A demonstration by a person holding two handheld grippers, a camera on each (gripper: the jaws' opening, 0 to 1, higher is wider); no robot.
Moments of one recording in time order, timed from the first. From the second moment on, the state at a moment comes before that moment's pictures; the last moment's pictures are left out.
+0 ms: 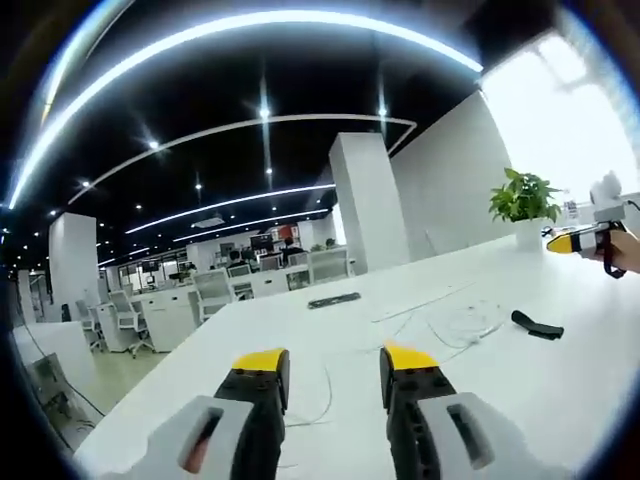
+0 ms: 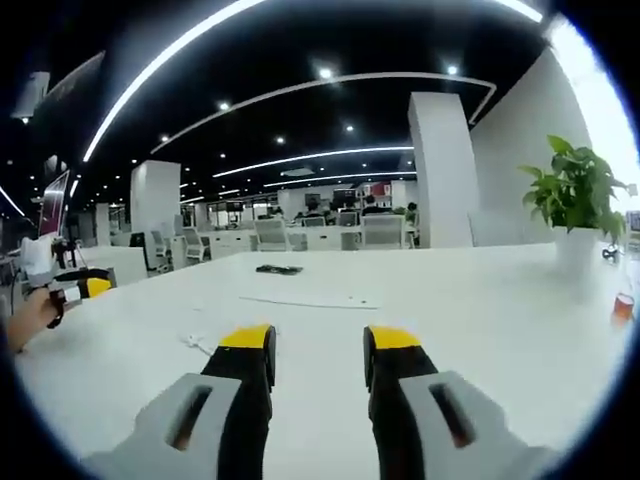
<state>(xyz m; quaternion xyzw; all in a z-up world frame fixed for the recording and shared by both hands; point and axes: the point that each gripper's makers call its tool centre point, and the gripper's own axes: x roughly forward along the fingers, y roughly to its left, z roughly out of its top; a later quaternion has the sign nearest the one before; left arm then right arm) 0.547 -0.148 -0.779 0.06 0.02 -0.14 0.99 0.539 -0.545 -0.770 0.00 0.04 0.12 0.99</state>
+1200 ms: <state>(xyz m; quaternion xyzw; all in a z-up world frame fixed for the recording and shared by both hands) 0.550 -0.149 -0.783 0.07 0.03 -0.14 0.99 0.542 -0.544 -0.774 -0.01 0.04 0.12 0.99</state>
